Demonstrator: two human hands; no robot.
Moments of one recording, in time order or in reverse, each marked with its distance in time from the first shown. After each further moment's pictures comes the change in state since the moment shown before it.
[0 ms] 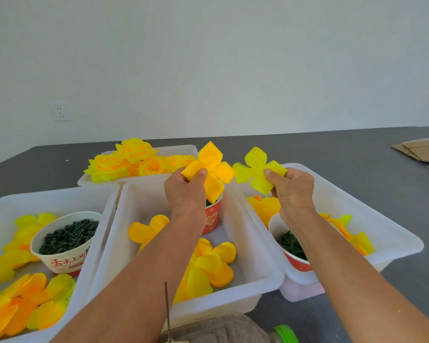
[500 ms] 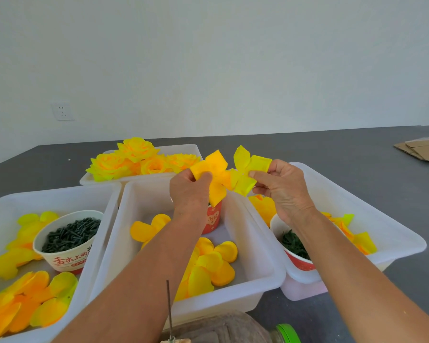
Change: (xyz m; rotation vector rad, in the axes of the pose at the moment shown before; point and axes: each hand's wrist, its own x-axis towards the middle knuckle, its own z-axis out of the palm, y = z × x) left_hand -0.002 -0.001 -0.002 0.072 -0.061 0.011; right_hand -0.013 -0.010 0.001 0.230 -0.370 -0.061
